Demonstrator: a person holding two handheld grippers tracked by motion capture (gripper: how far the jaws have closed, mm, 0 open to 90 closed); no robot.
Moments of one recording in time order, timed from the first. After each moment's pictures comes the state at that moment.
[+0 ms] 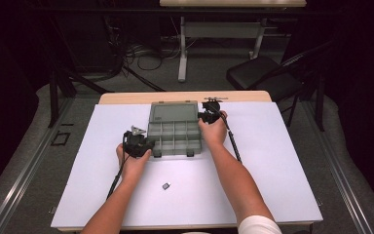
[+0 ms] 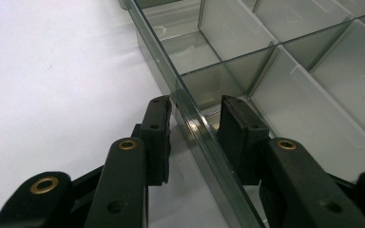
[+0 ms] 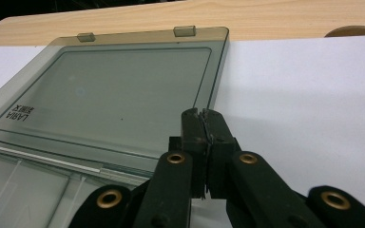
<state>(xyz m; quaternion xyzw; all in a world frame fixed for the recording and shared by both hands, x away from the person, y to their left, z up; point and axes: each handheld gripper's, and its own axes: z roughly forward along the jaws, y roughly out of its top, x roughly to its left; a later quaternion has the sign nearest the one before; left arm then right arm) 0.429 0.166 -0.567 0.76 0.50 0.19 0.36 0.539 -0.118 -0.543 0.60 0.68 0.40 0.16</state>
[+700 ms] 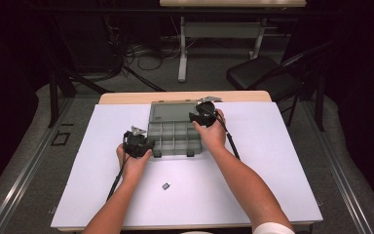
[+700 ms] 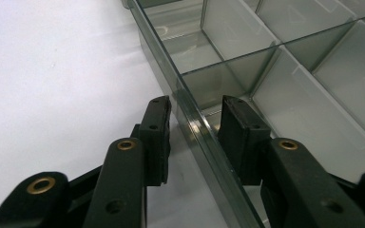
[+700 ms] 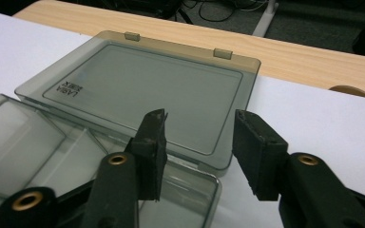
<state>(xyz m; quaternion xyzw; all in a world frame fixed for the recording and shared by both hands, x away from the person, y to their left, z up) 0.428 0.165 -0.567 0.76 0.51 0.19 0.36 0.510 -0.101 -0.517 0.50 0.73 0.40 0.23</state>
